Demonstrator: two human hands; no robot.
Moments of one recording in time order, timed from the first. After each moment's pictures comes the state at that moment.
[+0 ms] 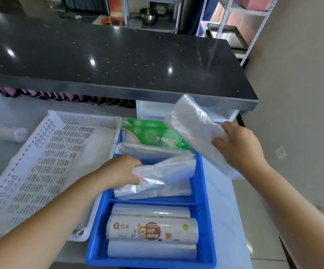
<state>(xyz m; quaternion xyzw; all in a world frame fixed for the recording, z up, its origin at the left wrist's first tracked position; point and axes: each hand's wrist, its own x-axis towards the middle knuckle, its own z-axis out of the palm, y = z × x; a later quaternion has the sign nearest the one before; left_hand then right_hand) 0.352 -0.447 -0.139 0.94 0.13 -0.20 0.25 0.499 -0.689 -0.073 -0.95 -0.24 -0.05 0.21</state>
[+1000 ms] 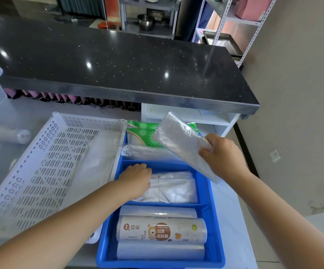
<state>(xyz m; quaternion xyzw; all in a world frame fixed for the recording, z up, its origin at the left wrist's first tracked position) 0.355 -0.464 -0.183 0.98 0.05 -0.16 0.08 0.468 -0.656 -0.089 -0.95 -0.26 0.00 0.19</state>
